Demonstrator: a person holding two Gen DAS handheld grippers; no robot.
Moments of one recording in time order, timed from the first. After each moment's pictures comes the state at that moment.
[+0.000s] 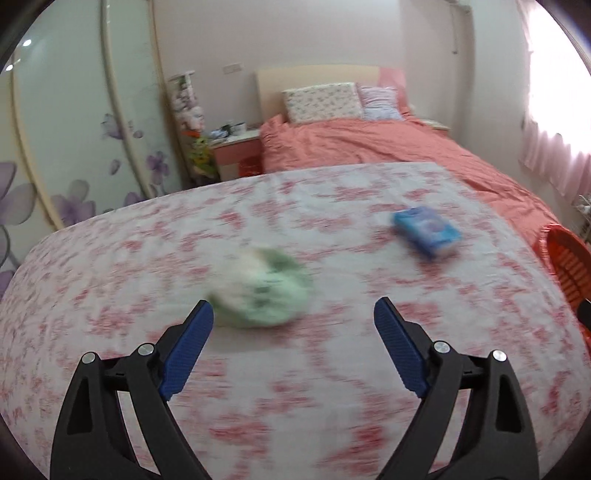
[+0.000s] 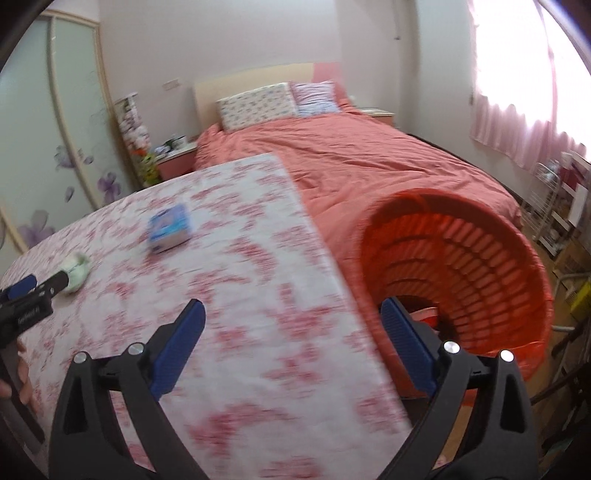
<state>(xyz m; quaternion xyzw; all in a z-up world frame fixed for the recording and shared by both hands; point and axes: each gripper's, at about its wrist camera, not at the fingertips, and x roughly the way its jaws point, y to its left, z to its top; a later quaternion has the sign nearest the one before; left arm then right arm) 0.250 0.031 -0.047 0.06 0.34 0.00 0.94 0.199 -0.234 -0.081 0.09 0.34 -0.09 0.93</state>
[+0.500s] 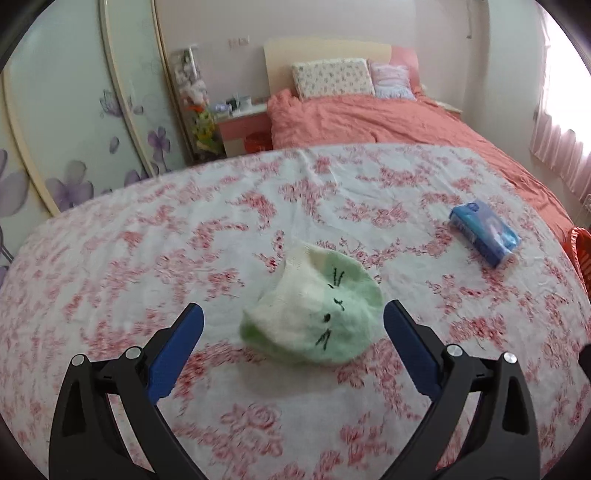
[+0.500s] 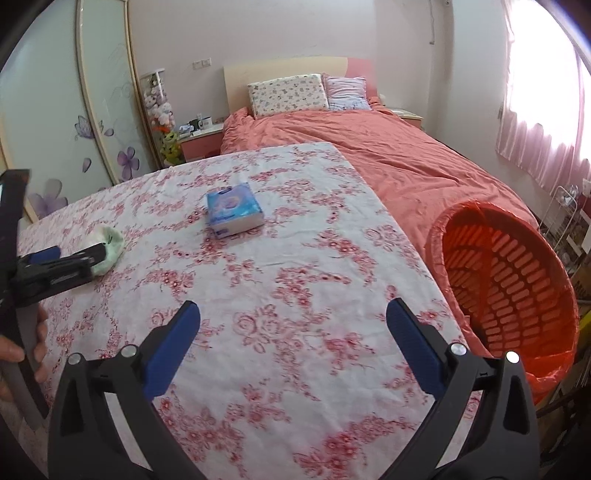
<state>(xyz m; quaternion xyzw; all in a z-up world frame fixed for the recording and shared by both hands) 0.308 0.063 -0.070 0.05 0.40 0.00 0.92 0.230 -0.164 -0.083 0.06 0.36 -0.06 0.93</state>
